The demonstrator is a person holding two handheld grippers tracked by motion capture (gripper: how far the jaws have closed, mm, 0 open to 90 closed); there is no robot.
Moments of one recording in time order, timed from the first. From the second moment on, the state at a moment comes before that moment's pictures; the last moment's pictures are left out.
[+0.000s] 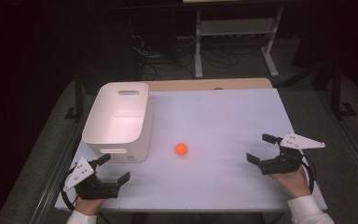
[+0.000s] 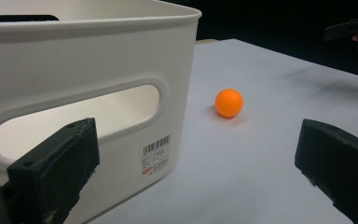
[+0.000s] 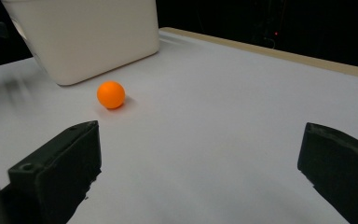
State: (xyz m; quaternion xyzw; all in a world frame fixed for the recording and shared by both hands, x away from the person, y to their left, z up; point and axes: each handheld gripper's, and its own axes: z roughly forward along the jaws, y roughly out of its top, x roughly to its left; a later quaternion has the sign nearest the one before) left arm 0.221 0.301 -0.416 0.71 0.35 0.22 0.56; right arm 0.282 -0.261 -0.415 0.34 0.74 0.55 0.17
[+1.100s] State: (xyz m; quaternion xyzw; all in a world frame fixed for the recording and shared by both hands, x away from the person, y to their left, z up) left arm 0.222 0.299 -0.416 0.72 0.35 0.22 0.56; right arm 0.295 -0.247 -0.398 0.33 0.76 0.53 0.16
